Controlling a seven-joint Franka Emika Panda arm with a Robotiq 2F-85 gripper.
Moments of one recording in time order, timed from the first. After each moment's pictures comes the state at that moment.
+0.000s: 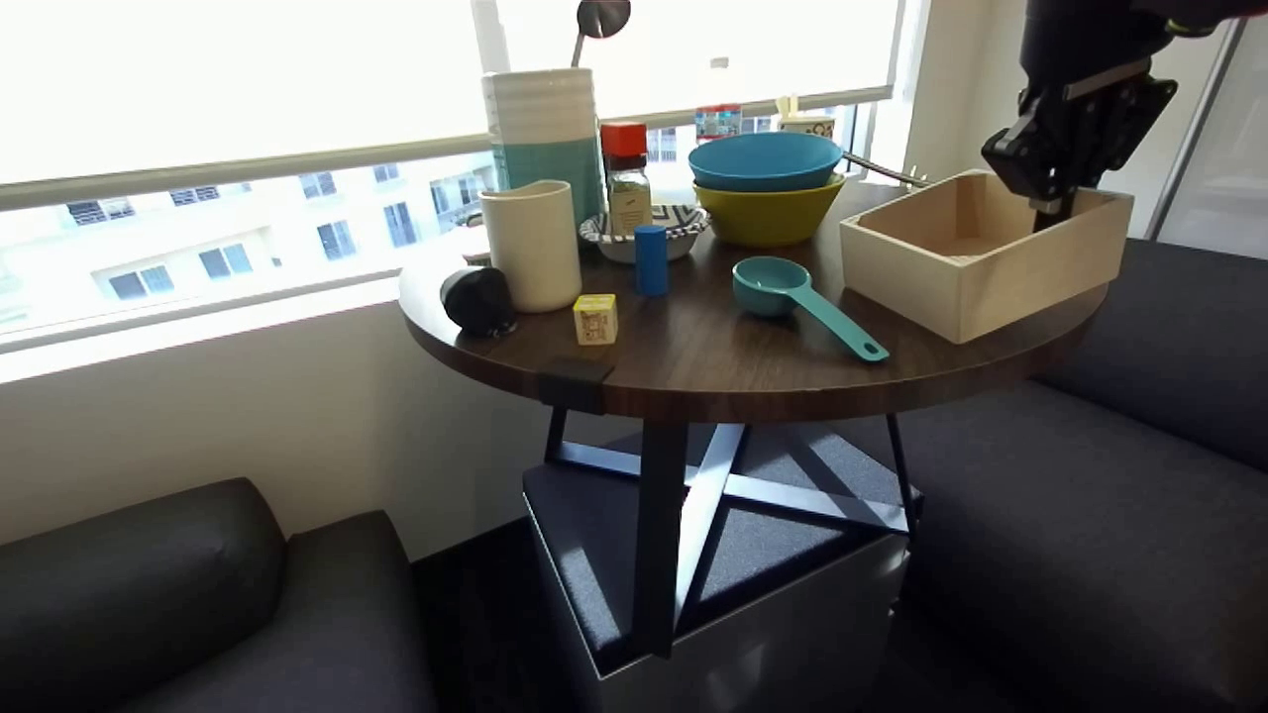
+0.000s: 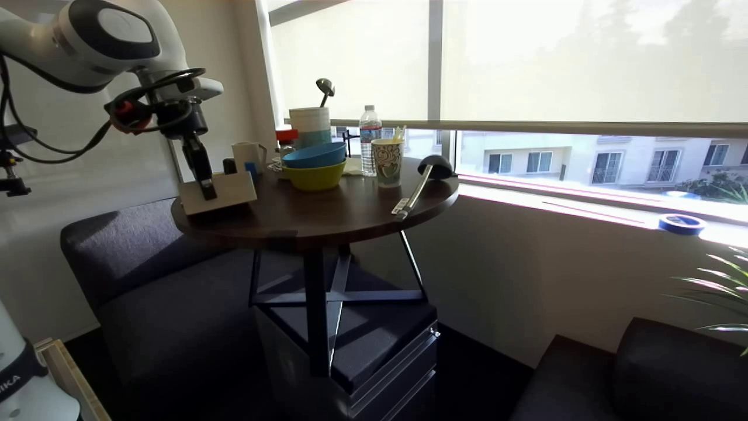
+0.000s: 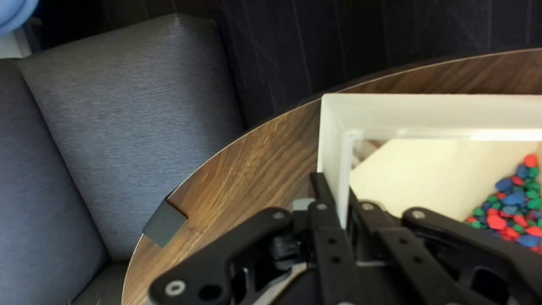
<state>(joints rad) 0.04 -0.59 0.12 -2.61 -0.25 1.98 0.59</state>
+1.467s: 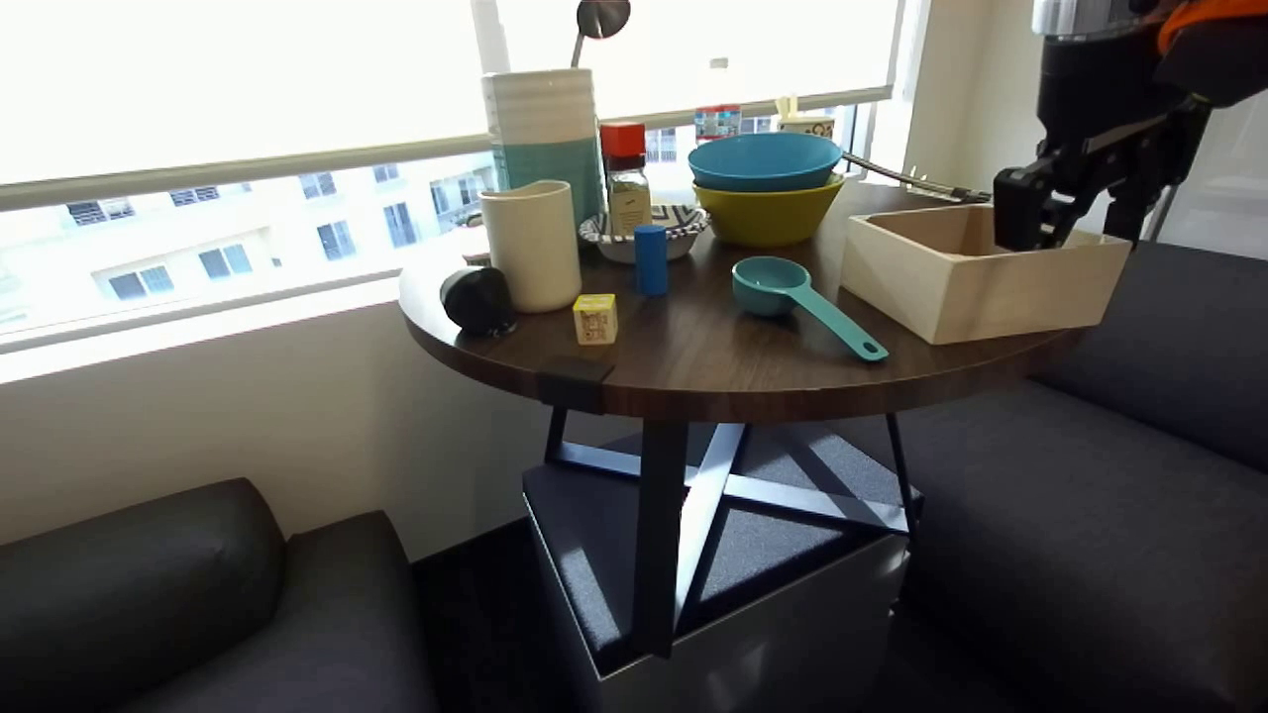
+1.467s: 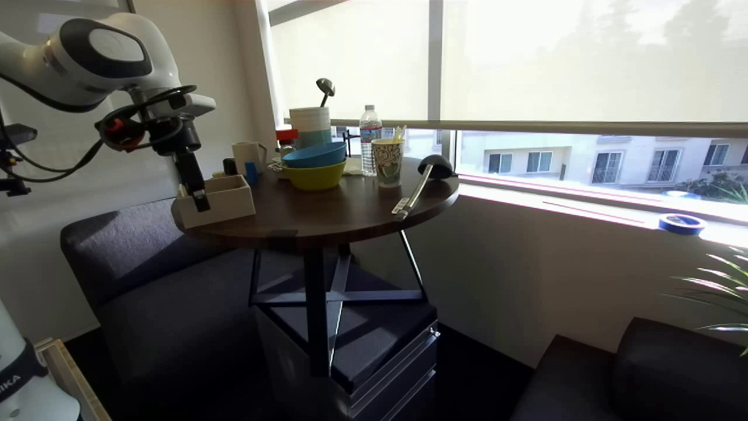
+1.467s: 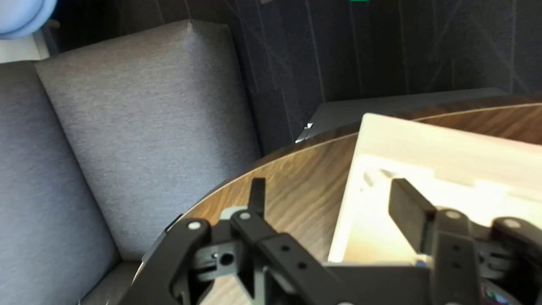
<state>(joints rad) -0.02 -0.62 0.21 -2.70 -0.24 2.02 0.60</state>
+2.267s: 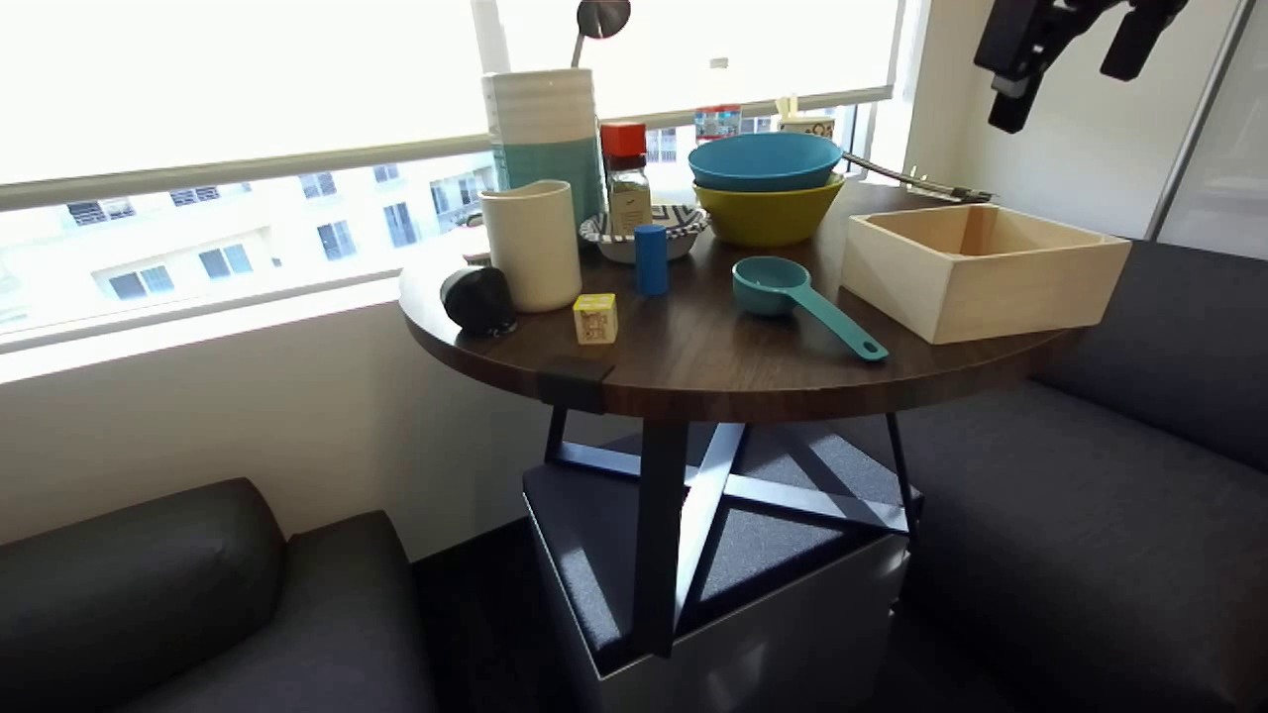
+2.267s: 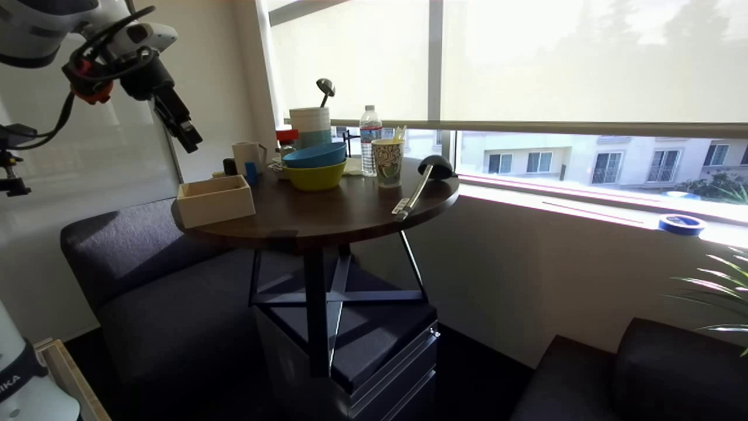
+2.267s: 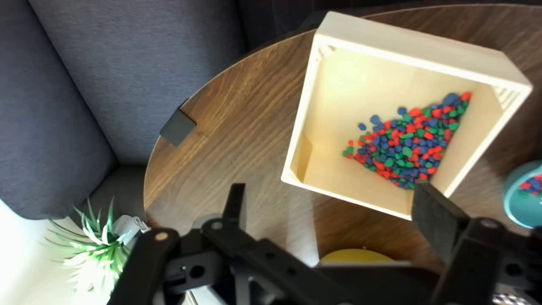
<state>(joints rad) 0.02 -0.79 0.26 -2.59 -0.26 1.99 0.57</state>
